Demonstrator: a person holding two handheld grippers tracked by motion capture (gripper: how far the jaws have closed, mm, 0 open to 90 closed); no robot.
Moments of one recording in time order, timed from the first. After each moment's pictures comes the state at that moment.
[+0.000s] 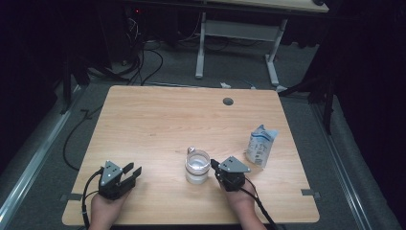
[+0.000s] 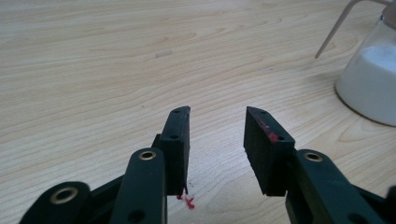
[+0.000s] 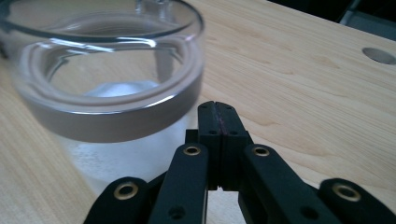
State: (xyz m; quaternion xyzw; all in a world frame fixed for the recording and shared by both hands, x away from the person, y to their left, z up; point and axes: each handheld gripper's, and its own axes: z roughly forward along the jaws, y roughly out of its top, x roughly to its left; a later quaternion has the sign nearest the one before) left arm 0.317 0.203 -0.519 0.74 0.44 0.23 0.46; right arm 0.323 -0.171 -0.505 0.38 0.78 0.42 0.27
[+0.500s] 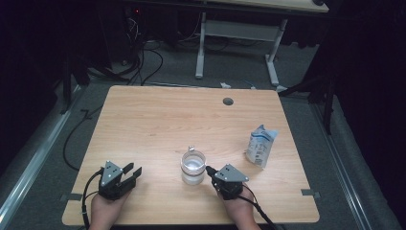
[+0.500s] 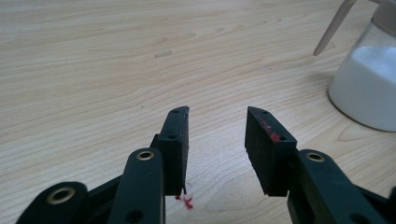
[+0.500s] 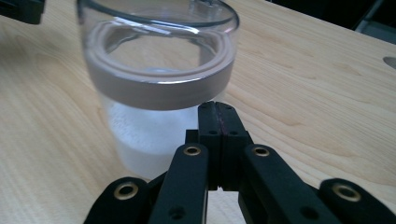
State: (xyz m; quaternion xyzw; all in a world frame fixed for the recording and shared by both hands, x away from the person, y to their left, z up) left arm 0.316 0.202 -0.519 0.74 0.44 0.23 0.46; right arm 0.299 -0.161 -0.503 0.36 0.78 0.43 0.27
